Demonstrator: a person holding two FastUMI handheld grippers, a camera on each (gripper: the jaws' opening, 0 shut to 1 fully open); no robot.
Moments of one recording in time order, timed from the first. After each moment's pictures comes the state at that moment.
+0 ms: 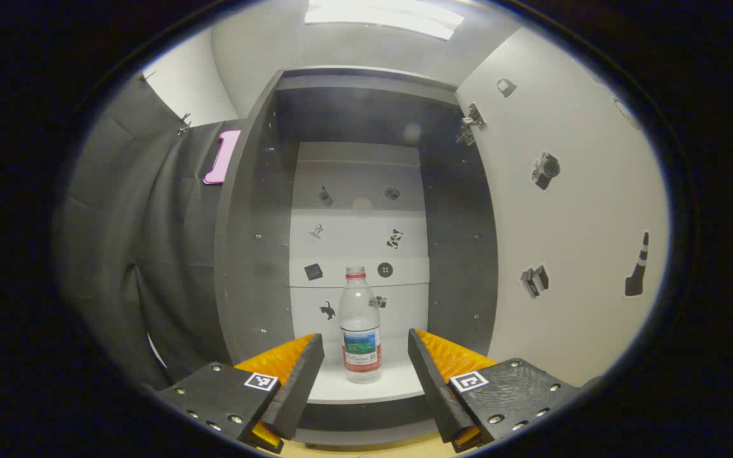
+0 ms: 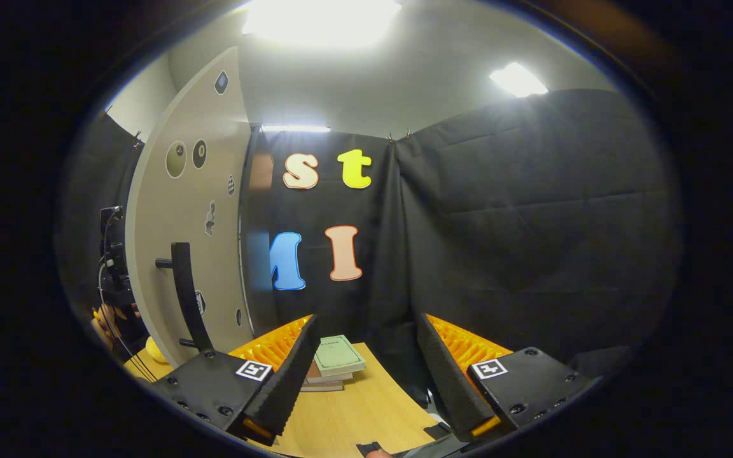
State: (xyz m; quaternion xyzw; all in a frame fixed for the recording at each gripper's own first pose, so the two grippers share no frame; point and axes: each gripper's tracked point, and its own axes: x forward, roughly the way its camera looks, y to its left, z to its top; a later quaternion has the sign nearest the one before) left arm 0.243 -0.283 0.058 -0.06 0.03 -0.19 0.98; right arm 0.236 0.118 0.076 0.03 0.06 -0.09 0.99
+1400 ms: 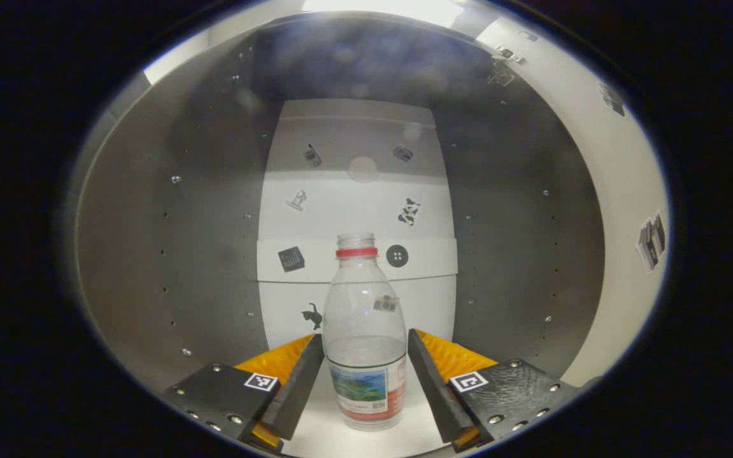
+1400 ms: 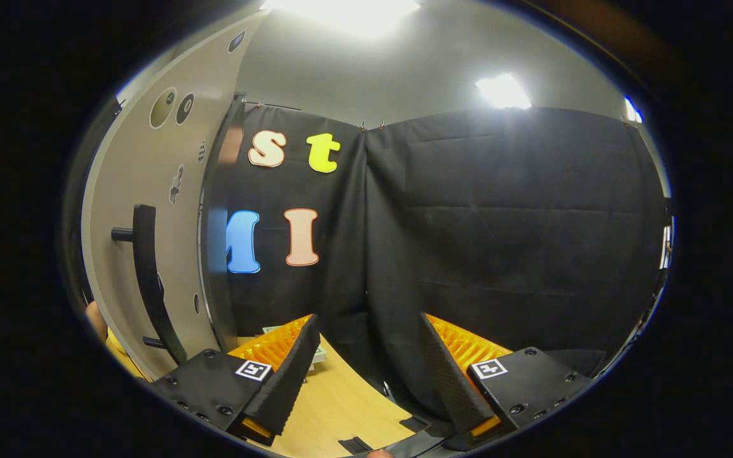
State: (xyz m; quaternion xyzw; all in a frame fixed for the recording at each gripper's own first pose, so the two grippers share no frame) left arm 0.378 -0.333 0.001 -0.06 0.03 -0.19 0.98; right arm 0.231 0.097 0.068 -0.02 0.10 -0.19 0.98
